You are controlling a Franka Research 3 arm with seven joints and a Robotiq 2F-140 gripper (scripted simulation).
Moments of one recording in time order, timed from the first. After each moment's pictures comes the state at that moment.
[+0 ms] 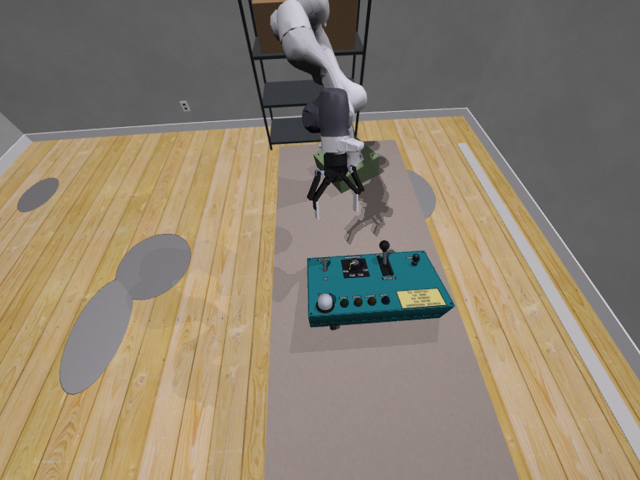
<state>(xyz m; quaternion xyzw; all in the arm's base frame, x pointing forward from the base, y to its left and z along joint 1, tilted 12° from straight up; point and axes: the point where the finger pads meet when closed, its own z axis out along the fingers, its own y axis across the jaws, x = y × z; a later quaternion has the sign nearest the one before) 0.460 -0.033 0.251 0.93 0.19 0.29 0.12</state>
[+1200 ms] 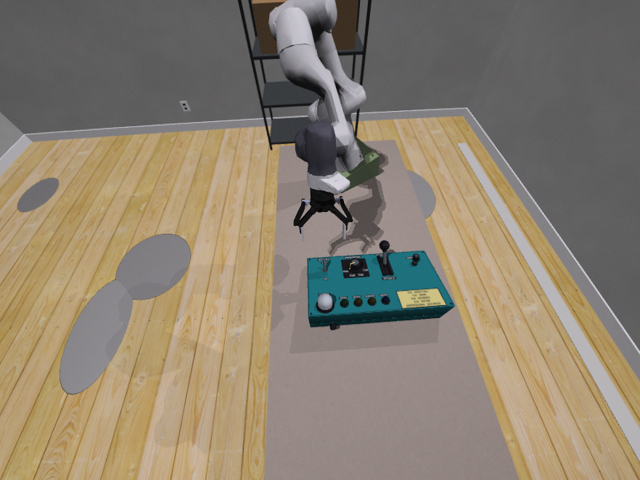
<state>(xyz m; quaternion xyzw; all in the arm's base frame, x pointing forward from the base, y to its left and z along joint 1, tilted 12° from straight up) 0.525 -0.090 0.202 0.97 0.05 0.21 0.08</state>
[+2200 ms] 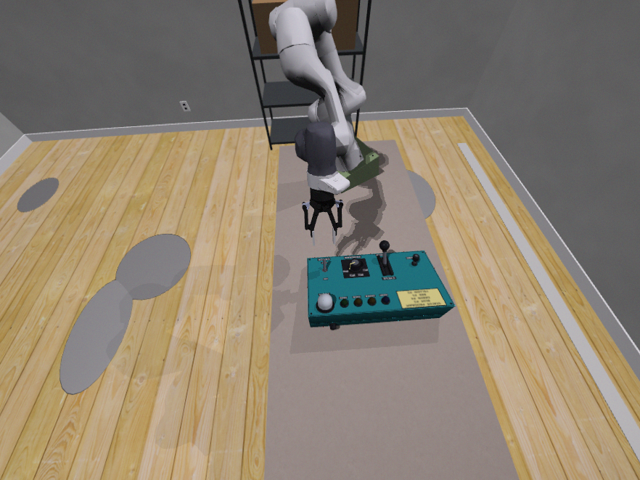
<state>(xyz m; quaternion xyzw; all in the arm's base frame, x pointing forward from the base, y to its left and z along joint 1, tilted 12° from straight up) 0.526 -0.090 0.202 0.97 0.05 0.21 0.08</state>
